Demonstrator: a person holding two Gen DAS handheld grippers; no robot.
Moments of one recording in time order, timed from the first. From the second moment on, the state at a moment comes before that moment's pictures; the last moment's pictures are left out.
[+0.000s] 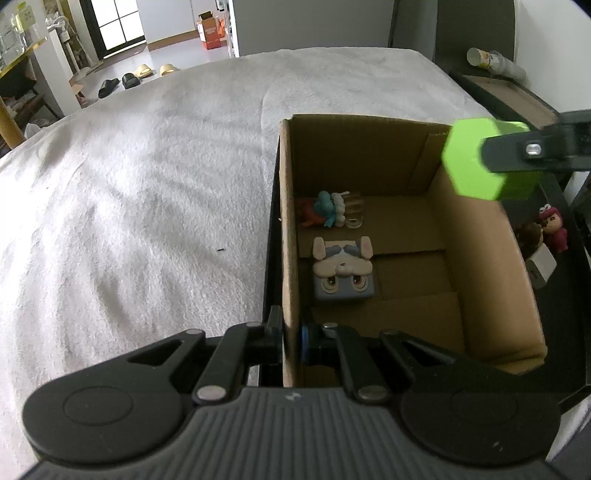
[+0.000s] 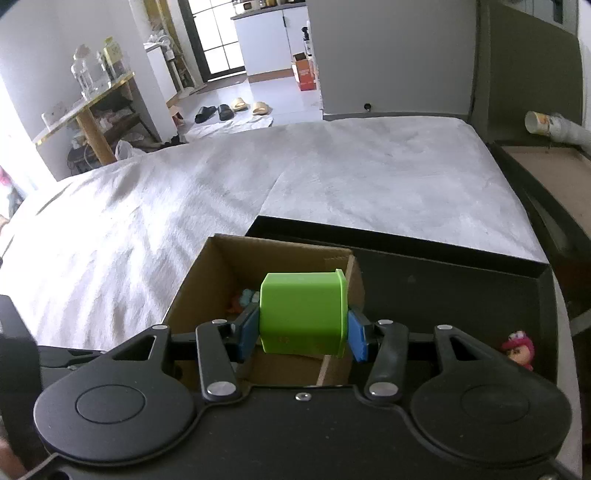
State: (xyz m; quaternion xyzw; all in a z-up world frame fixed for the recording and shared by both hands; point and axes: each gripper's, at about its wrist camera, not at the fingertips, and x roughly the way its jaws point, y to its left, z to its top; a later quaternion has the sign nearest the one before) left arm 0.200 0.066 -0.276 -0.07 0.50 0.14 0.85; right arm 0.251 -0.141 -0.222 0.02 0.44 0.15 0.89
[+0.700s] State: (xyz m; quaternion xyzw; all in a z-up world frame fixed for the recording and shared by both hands) left arm 0.202 0.070 -0.275 -0.09 0.51 0.14 0.84; right arm 0.273 -0.106 -0.266 -0.05 0.47 0.17 0.87
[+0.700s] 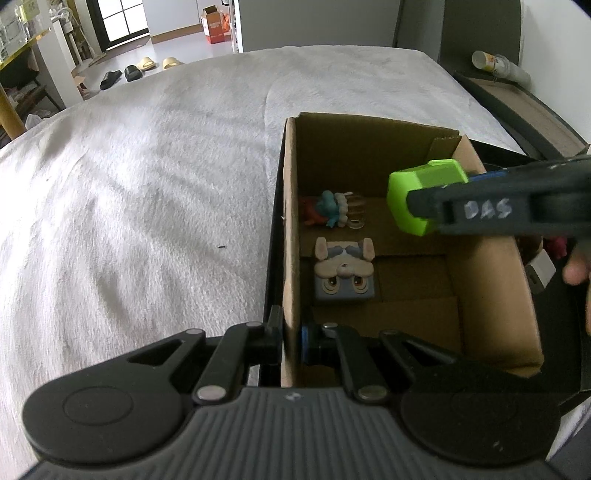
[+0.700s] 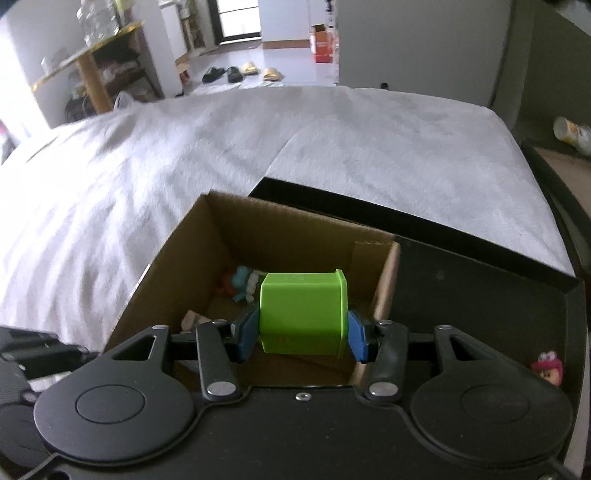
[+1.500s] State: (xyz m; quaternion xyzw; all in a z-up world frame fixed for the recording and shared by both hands) left arm 0.204 0.071 -0.277 -0.10 0.51 0.16 0.84; right arm 0.266 -0.101 -0.254 -0.11 0.46 0.19 0.86
